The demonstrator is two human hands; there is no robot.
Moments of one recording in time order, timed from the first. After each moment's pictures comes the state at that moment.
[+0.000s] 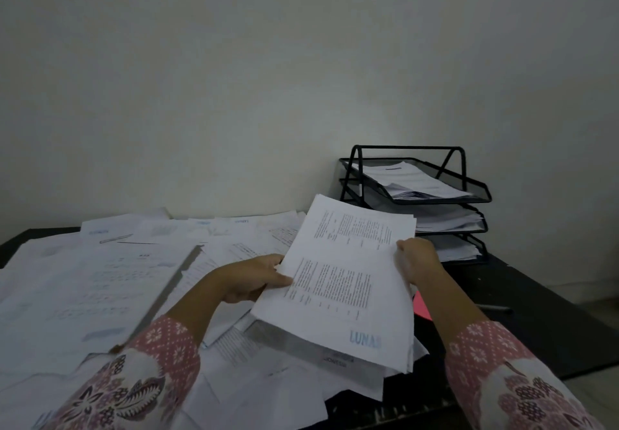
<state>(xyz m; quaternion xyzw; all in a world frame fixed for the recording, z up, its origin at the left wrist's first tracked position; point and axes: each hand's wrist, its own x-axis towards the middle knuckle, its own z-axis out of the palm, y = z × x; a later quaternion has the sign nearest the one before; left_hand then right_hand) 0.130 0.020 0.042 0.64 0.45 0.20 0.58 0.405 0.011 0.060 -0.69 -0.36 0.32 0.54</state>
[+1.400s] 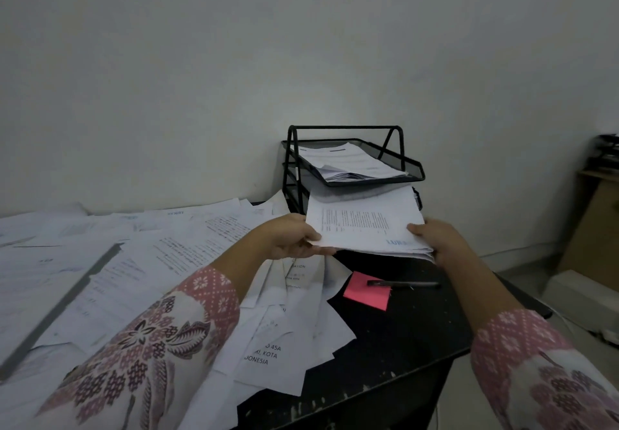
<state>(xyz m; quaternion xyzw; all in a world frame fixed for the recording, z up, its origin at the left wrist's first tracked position) 0.307 0.034 0.081 0.57 0.41 0.24 0.67 0.560 -0.009 0.059 -0.66 -0.34 0.35 0.57</state>
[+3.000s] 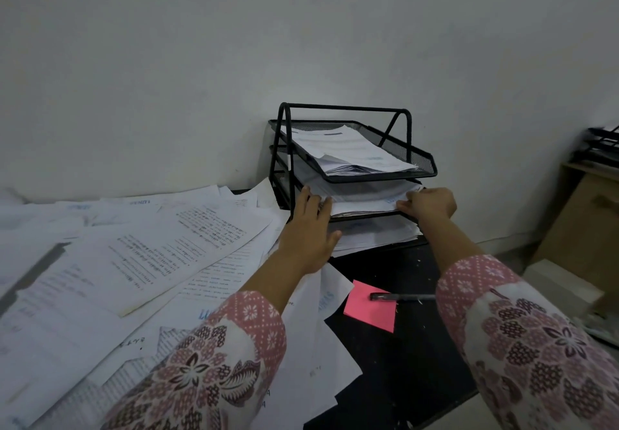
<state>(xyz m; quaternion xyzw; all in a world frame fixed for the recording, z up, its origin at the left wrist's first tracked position) 0.356 0.110 0.013 0.87 0.41 0.26 0.03 0.586 0.101 0.065 -0.67 -0.26 0.23 0.65</state>
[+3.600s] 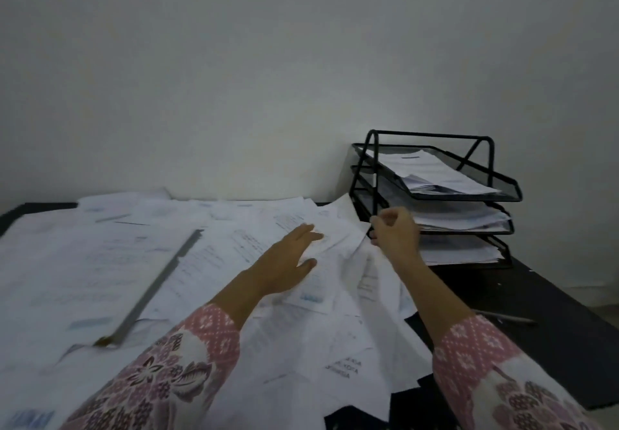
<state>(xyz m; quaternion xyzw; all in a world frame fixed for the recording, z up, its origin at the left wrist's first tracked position) 0.169 0.075 -0.002 0.86 0.42 0.27 0.10 0.377 0.063 0.049 -0.62 -0.47 0.23 0.58</state>
